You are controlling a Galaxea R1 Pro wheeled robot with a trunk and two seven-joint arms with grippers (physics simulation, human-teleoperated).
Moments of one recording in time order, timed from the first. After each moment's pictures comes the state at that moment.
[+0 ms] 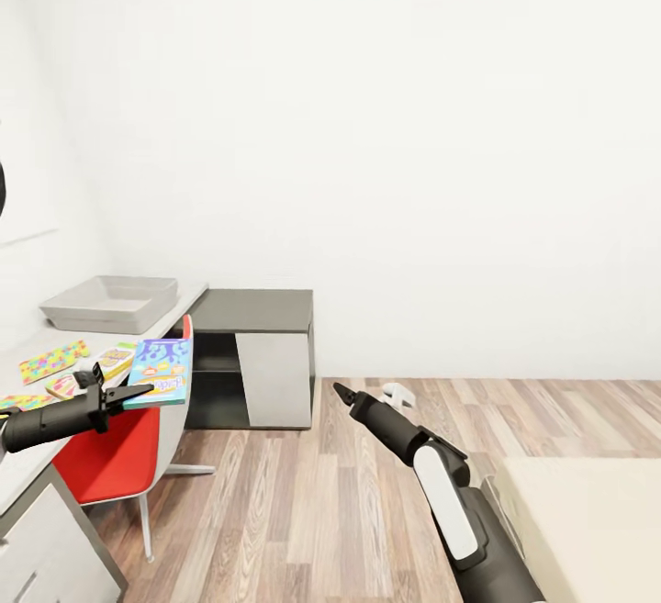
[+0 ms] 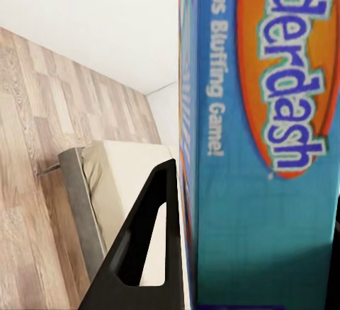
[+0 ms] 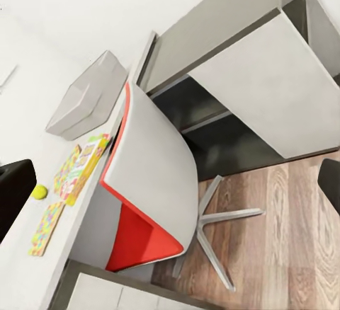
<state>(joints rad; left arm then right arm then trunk) -0.66 0.50 0.33 -0.76 0.06 1.03 -1.57 -0.39 0.15 0.13 -1.30 -0.69 0.48 0.07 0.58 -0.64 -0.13</state>
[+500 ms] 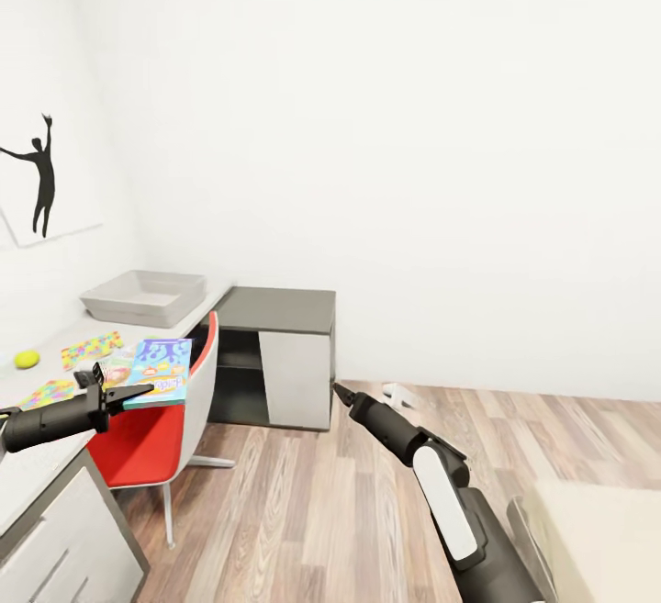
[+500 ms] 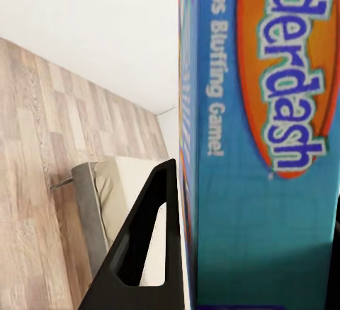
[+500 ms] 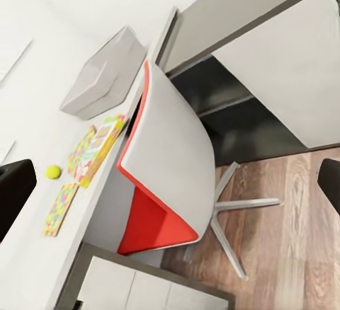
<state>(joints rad) -0.66 0.50 0.33 -0.77 0.06 1.03 -1.57 -0.39 0.15 0.13 -1.29 -0.69 0.48 0.07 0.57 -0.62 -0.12</state>
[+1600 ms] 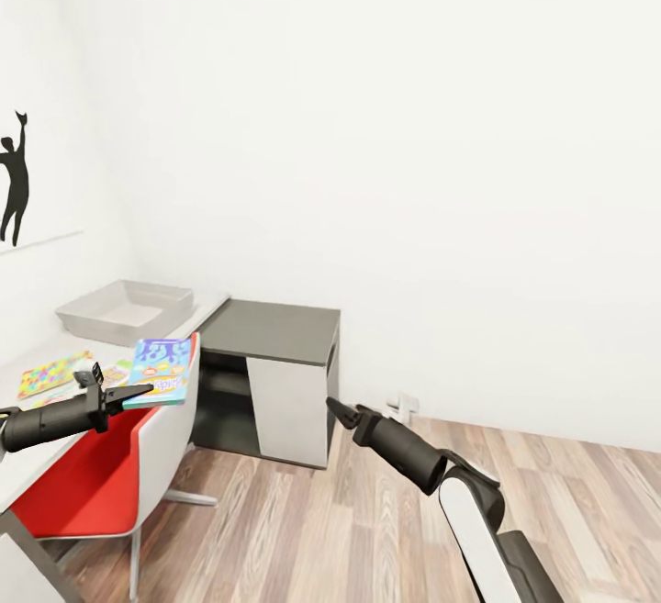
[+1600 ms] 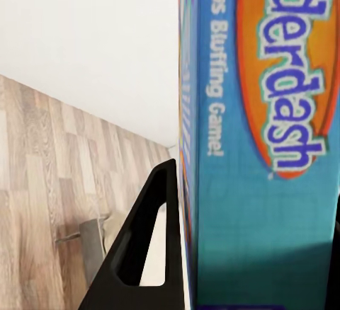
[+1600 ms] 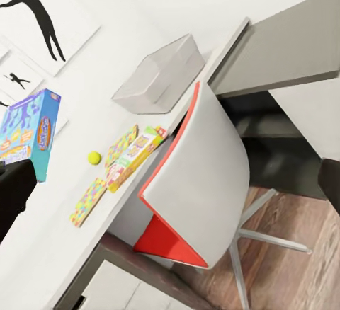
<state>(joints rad) -0.66 0.51 0.33 -0.77 0.06 1.03 -1.57 -0.24 0.06 0.20 -1.59 -0.69 0.58 0.21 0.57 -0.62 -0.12</state>
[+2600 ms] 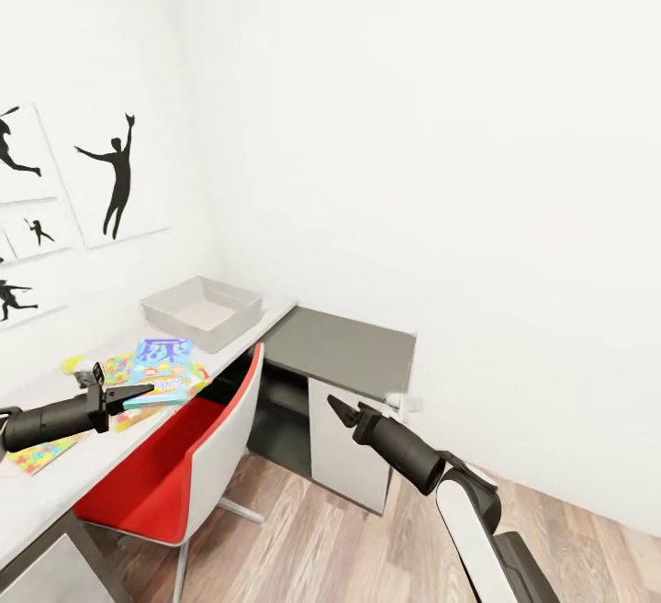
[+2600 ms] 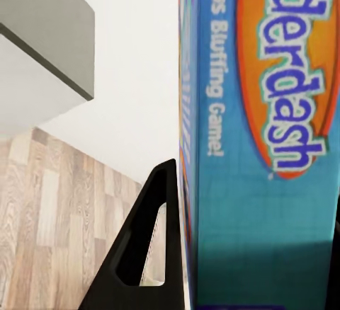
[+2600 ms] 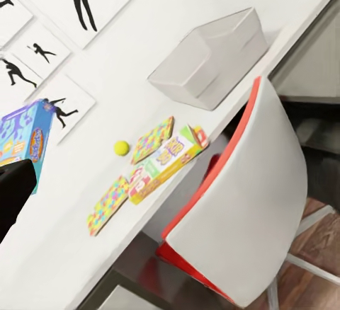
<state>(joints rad) -0.66 0.50 0.33 -0.77 0.06 1.03 -1.57 -0.24 0.06 0.21 -1.57 -0.69 0.51 0.21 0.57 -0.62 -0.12</state>
